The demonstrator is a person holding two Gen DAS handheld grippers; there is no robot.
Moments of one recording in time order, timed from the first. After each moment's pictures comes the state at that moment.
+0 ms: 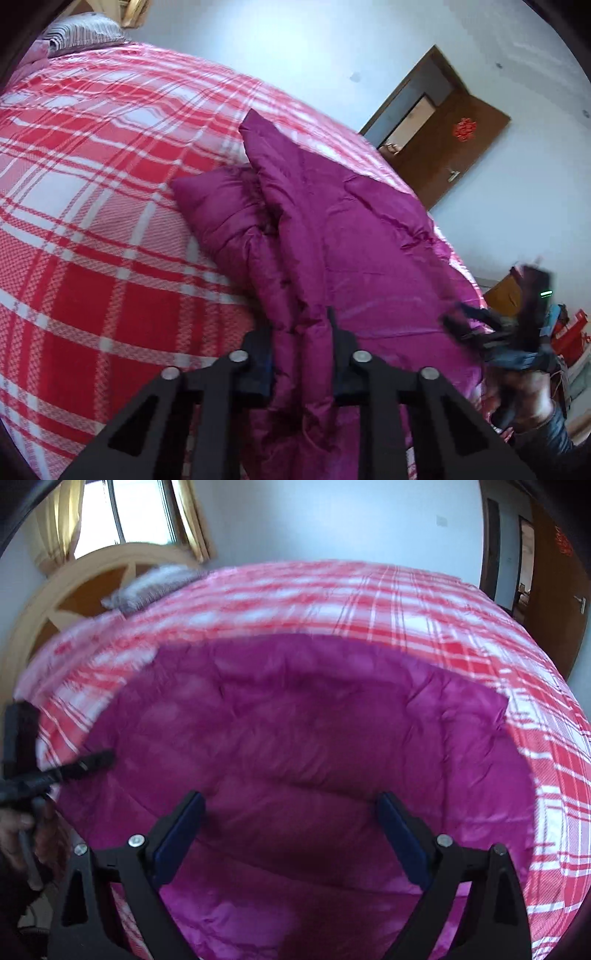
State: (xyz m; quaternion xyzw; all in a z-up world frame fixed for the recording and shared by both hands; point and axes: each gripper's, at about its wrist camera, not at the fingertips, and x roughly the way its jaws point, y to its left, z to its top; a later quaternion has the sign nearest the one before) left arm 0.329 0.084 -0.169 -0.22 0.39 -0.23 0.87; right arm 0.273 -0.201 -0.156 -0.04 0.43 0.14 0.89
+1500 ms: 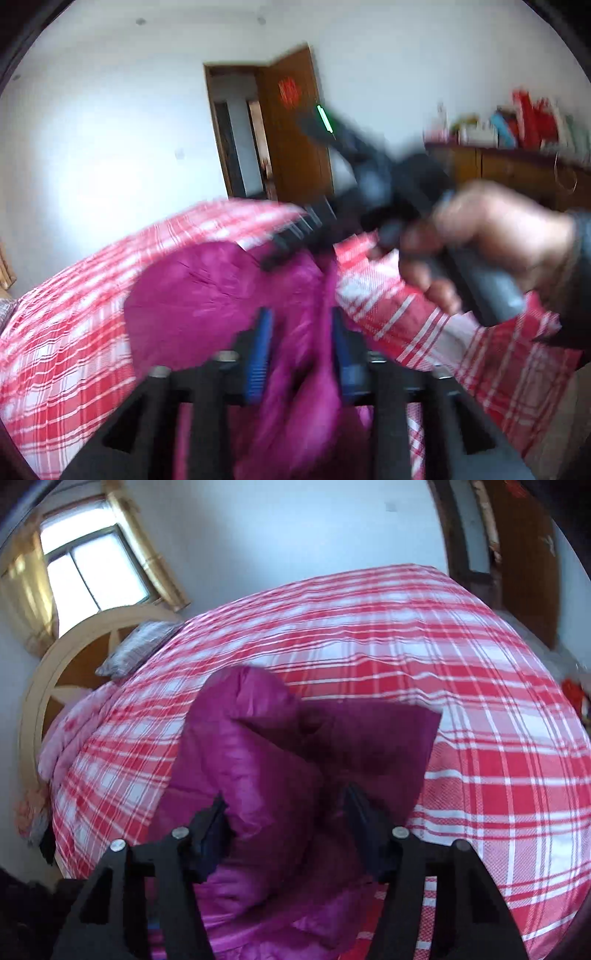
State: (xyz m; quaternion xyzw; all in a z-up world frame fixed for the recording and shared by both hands) left arm 0.221 -0.217 -0.059 0.13 0.16 -0.37 0.91; right arm 0.304 -0.378 -0.099 0.12 0.39 0.12 0.90
